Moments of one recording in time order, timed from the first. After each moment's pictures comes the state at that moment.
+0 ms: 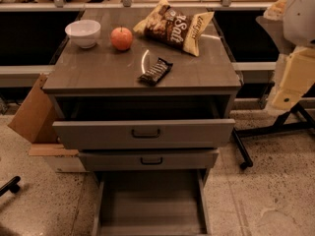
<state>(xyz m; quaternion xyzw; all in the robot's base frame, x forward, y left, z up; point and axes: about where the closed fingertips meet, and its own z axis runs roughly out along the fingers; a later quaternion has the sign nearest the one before) 0.450 -0.203 1.011 -0.62 0.75 -0.10 0.20</state>
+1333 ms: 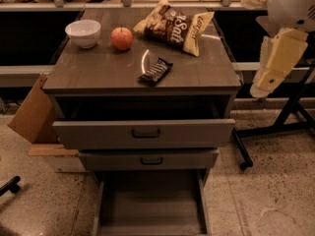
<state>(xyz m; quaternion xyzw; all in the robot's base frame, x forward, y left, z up) 0.479 -0.171 1.021 -0.67 0.70 -0.03 0.24</state>
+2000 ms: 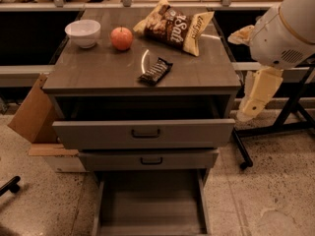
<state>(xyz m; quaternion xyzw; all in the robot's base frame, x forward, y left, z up) 0.487 -0.171 0.949 -0.67 0.71 0.01 0.23</state>
